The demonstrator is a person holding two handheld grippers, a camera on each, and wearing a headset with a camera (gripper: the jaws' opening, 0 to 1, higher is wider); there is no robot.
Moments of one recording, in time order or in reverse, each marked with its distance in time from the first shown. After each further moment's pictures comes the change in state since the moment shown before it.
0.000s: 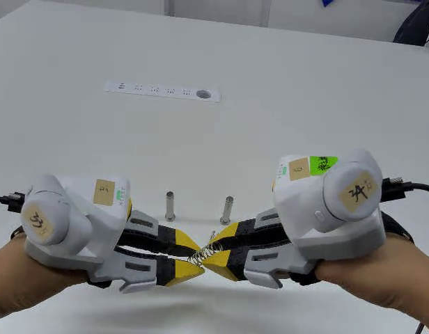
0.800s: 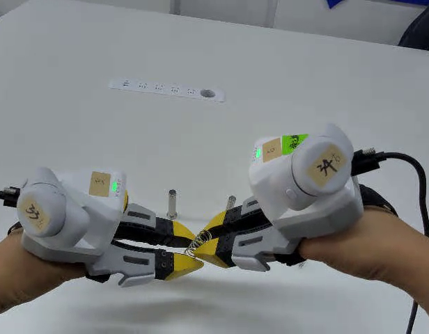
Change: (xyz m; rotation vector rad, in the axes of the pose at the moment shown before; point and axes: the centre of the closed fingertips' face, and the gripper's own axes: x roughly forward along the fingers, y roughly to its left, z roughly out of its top) left arm -0.007 0.007 0.001 -0.030 -0.024 0.046; right arm 0.008 -0.004 0.012 -0.068 0.079 0.035
